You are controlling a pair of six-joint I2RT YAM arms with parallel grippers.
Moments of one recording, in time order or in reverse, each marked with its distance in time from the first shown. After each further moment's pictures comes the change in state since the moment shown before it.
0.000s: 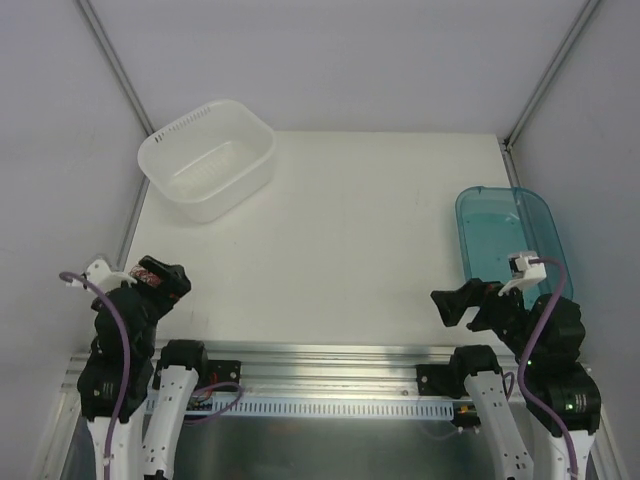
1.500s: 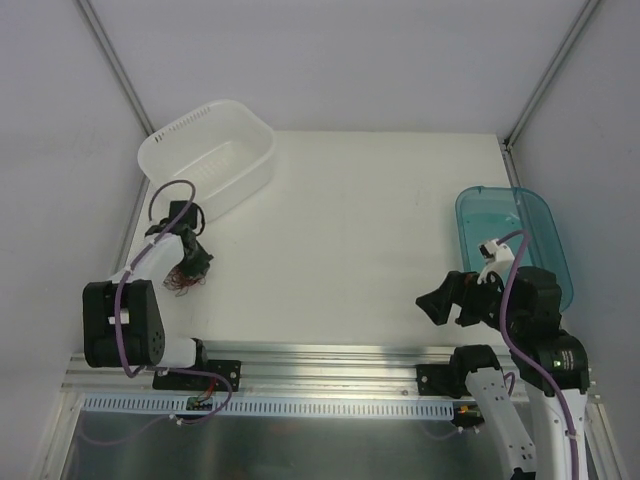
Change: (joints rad) left arm 0.167 1.204 -0.101 0.398 0.080 -0.048; right arm 0.015 0.145 -0.053 -0.050 -0.159 -0.055
